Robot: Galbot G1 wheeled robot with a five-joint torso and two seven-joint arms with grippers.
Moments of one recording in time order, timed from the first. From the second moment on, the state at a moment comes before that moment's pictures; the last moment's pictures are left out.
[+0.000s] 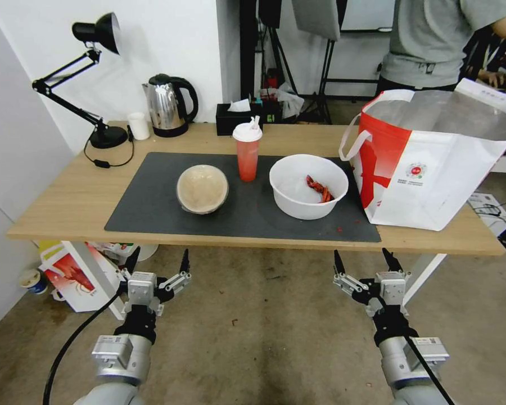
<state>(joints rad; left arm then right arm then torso) 1.80 -1.50 -0.55 -2.30 0.00 0.00 0.00 -1.80 1.50 0.55 2.30 0.00 0.00 0.00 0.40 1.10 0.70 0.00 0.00</state>
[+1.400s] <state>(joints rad) 1.80 -1.50 -0.55 -2.30 0.00 0.00 0.00 -1.45 1.38 0.34 2.30 -0.10 0.15 0.36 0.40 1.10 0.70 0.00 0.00</state>
